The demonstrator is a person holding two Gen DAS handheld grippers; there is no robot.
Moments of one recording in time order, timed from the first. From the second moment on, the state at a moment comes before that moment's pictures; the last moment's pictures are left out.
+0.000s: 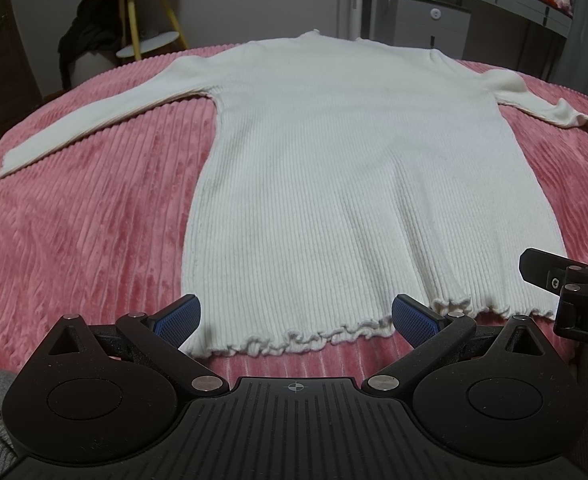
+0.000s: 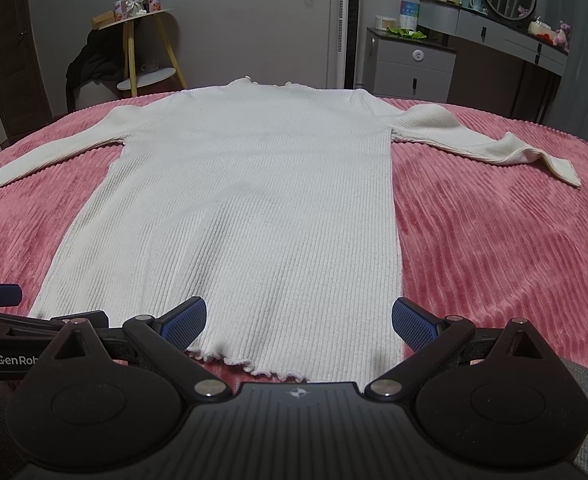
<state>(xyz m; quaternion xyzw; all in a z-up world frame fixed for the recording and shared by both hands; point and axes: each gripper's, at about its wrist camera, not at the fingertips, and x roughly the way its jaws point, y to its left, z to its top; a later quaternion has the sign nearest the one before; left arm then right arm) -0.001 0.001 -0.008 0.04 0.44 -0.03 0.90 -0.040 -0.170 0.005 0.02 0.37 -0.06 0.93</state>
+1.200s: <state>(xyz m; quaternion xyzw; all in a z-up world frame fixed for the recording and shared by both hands) 0.010 -0.001 0.007 0.02 0.45 -0.04 0.89 -0.041 -0.201 0.014 0.13 0.32 -0.01 0.94</state>
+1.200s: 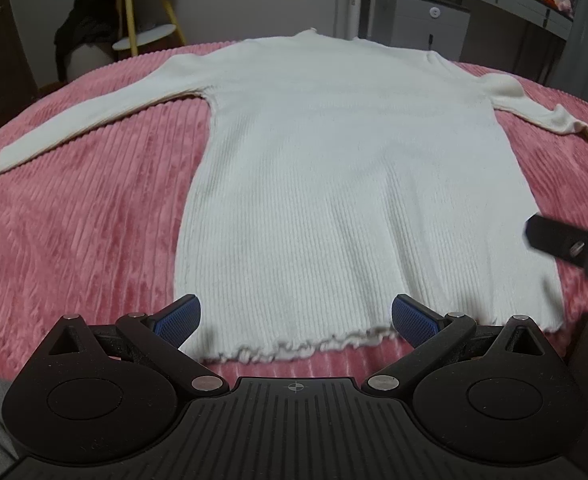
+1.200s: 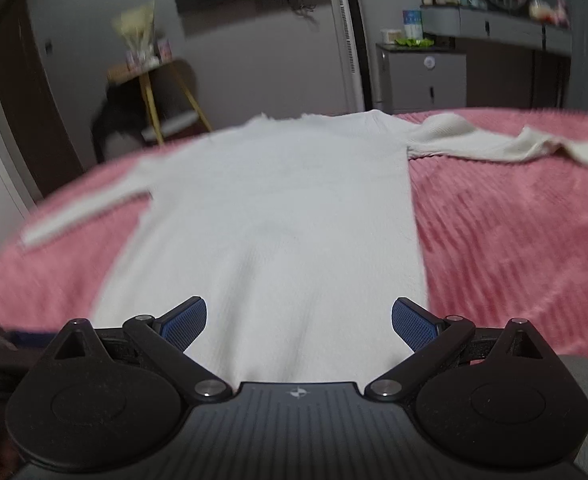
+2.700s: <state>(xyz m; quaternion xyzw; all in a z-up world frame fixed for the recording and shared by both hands) 0.208 -0.022 -0.040 0.01 0.41 0.04 0.91 0.173 -0.456 0.049 0.22 0.12 -0.12 0.96</state>
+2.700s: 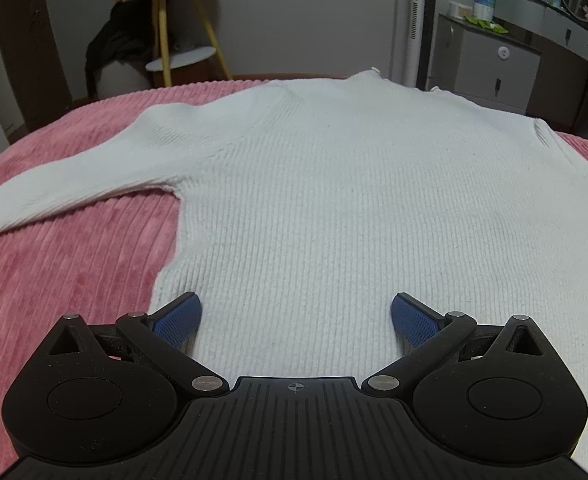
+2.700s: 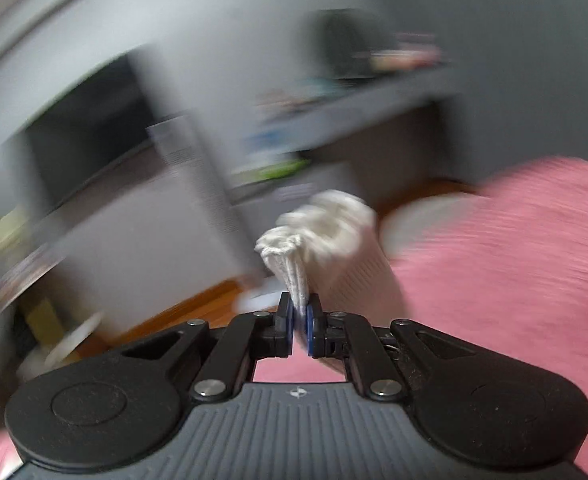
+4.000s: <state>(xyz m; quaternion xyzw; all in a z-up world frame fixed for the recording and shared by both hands) 0.321 -0.096 -0.027 -0.16 0.47 -0.14 0.86 0.147 -0.399 -0.062 0.30 0.26 -0.17 0.90</state>
